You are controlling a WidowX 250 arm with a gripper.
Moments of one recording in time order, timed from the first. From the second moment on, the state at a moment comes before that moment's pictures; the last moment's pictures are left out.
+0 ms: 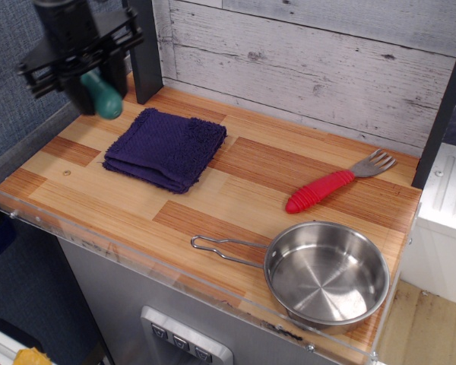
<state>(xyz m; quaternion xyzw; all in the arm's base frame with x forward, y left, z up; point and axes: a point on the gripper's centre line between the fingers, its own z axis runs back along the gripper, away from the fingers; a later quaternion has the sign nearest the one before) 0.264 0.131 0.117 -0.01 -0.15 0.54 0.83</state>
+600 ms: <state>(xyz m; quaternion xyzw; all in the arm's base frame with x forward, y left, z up) 0.257 0.158 0.067 -0.01 -0.13 0.52 0.84</state>
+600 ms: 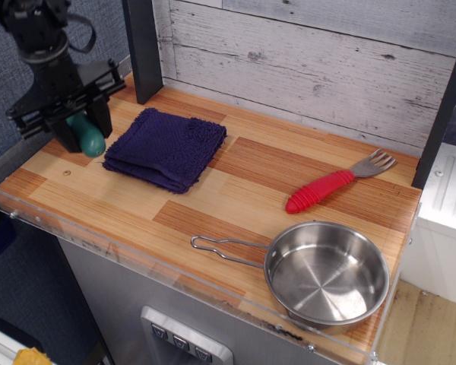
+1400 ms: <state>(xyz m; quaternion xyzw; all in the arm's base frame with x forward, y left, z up) 0.248 0.186 0.024 -0.03 -0.10 0.54 0.84</state>
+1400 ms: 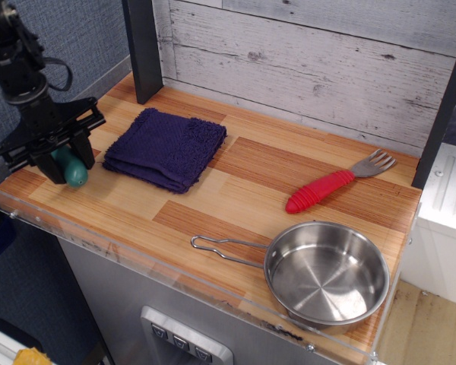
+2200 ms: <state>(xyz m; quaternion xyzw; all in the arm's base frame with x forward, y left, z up) 0.255 0.193 0.021 -0.02 -0.08 0.53 0.84</state>
